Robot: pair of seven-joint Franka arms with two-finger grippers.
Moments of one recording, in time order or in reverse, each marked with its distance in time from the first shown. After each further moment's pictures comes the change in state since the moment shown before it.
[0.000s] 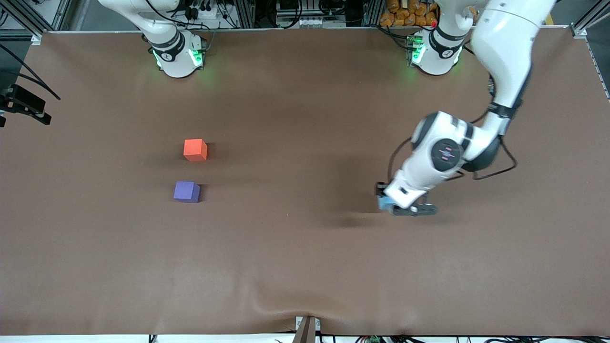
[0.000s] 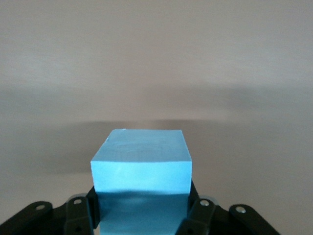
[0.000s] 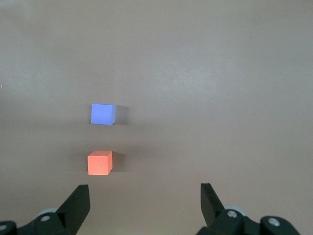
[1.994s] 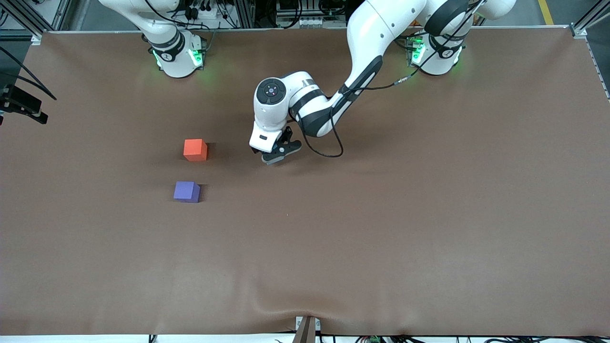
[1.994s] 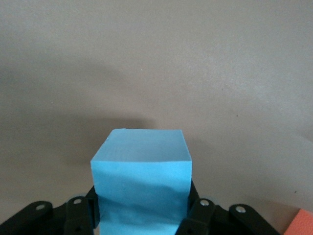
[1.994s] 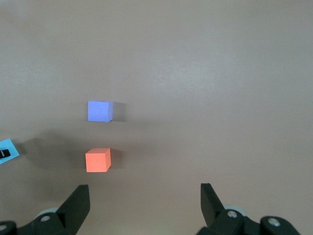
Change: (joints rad) left arm -0.652 0.363 0.102 0.486 -0.001 -0.032 -0.926; right arm -0.025 0.002 0.004 0.000 0.002 -0.015 0.000
